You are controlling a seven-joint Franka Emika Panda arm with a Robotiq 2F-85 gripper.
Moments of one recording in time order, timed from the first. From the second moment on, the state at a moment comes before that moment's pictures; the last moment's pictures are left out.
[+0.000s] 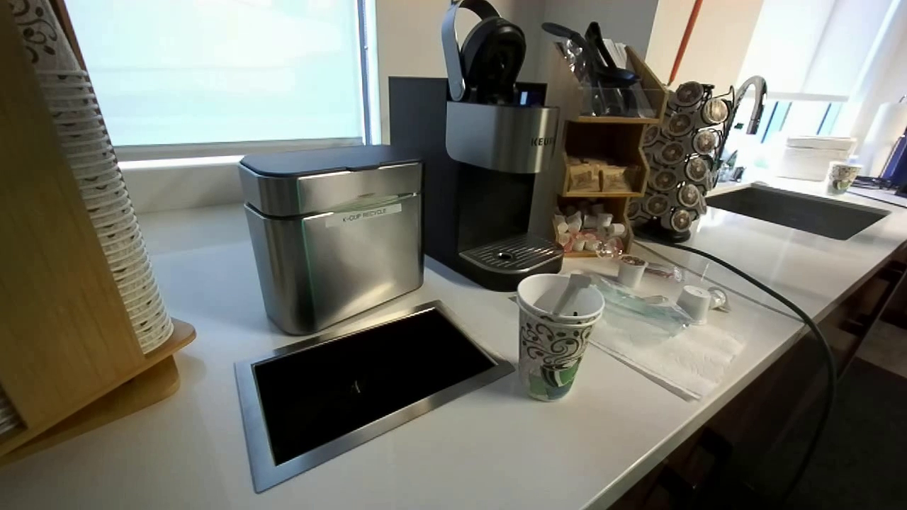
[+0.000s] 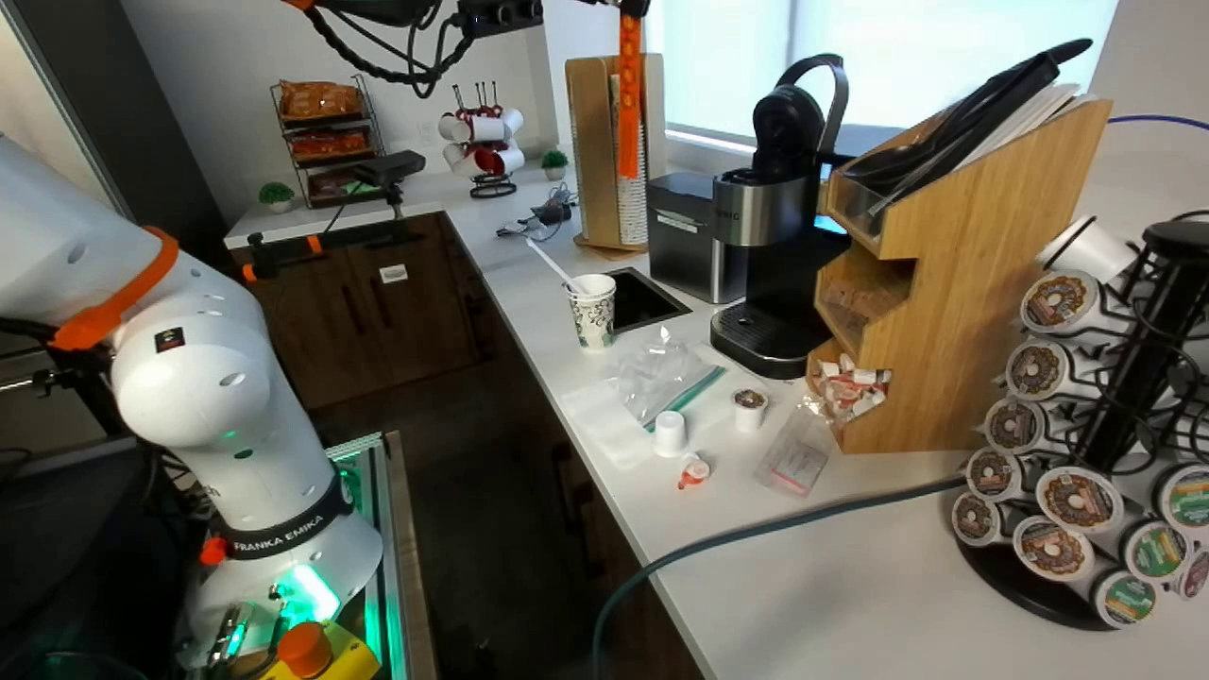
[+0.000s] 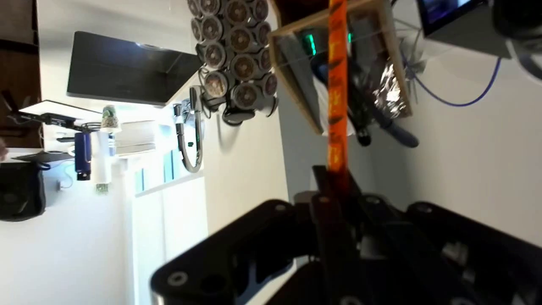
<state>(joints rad) 0.19 -0.50 0.21 -2.08 -0.99 1.83 1.60</state>
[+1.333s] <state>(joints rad) -0.09 -0.48 -0.16 -1.78 -0.77 1.85 0.95</state>
